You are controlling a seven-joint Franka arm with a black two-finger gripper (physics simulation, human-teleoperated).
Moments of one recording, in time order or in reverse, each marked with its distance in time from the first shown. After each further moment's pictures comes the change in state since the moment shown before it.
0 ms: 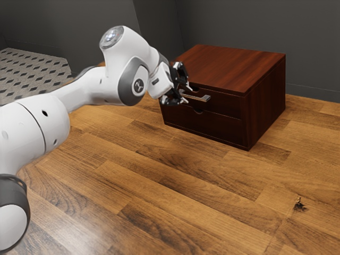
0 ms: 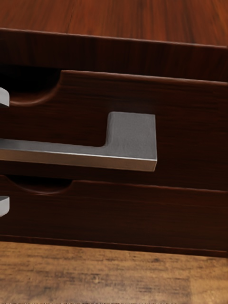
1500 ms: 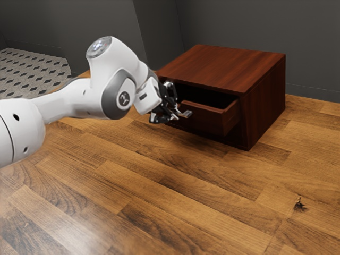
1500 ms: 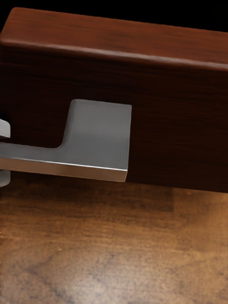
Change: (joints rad) arm 0.000 -0.221 0.009 -0.329 -0.023 0.004 -0.019
